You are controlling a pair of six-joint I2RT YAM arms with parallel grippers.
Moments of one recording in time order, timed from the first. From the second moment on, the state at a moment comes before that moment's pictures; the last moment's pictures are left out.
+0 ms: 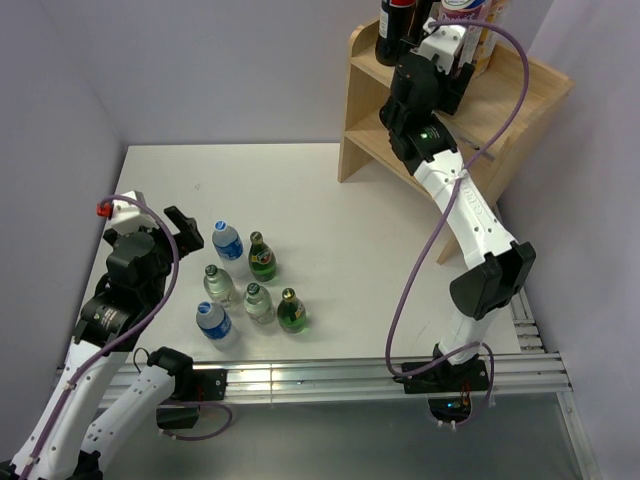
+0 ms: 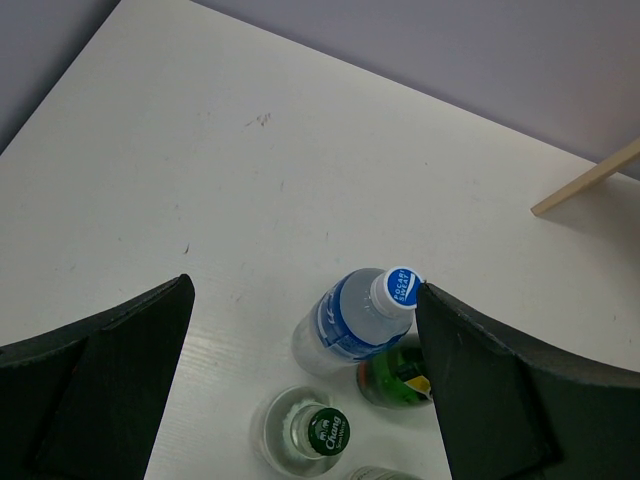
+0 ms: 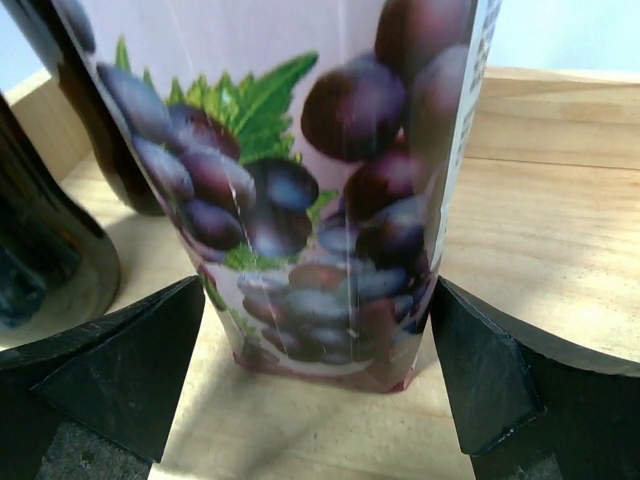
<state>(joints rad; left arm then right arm) -0.39 0.61 0.89 -0.54 -0.51 -0.43 0.41 1.76 1.99 -0.08 1.06 -0.06</state>
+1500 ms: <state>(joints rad) -0.31 0.78 0.96 -0.58 -0.33 -0.47 0.42 1.02 1.17 -0.34 -0.25 0.26</state>
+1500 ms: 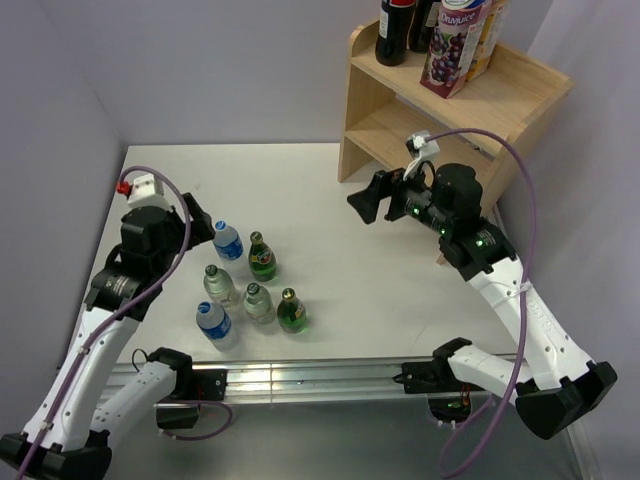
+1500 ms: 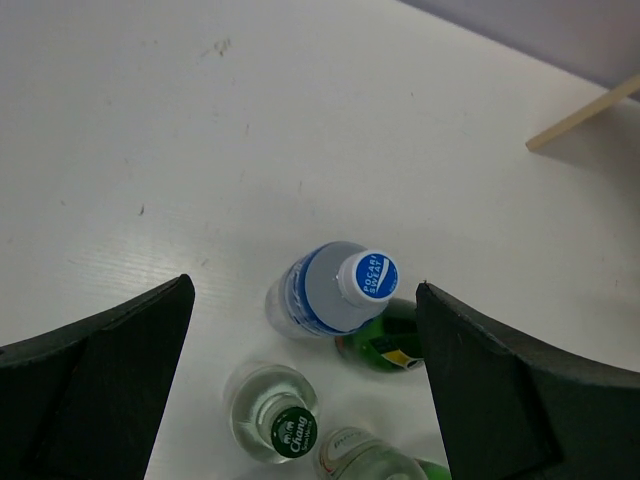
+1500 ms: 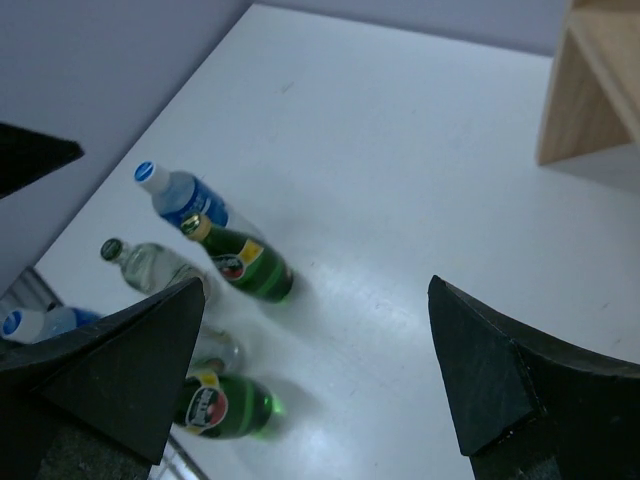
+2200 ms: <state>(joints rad) -0.42 1.04 1.04 -0.68 -0.33 -0.49 0.42 0.80 0.92 -0.31 -0.39 0.34</state>
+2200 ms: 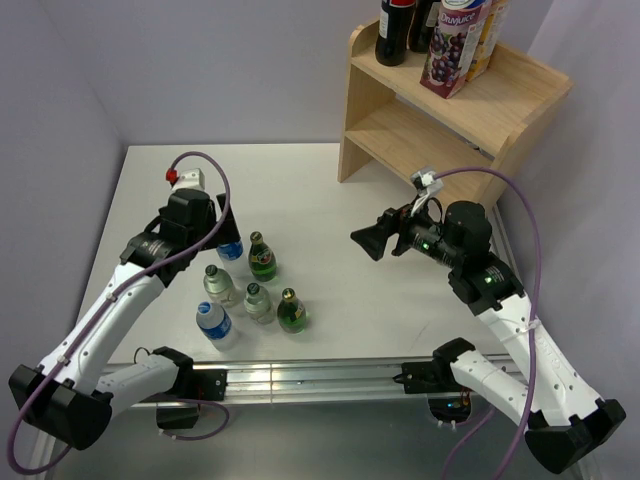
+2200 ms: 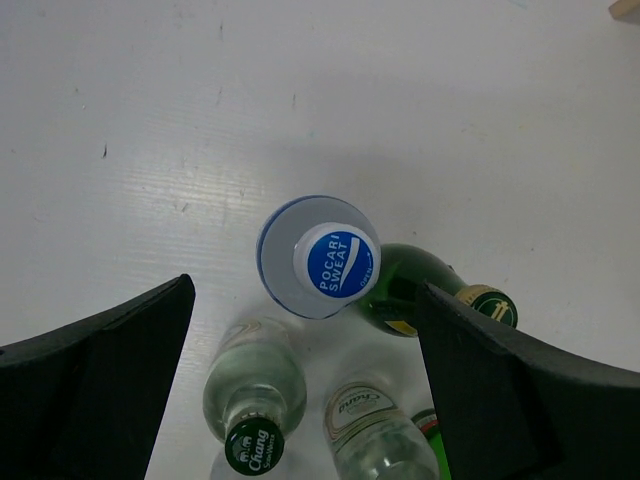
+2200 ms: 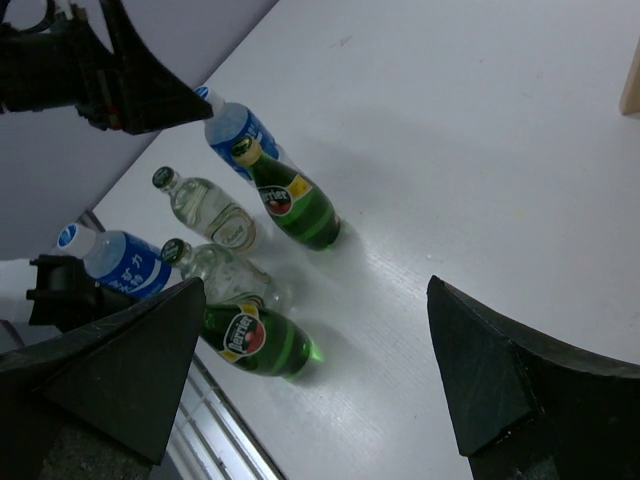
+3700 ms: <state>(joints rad) -0.43 1.14 1.60 -0.92 -0.47 -0.33 0.72 1.16 1.18 -0.05 -0.56 0.37</state>
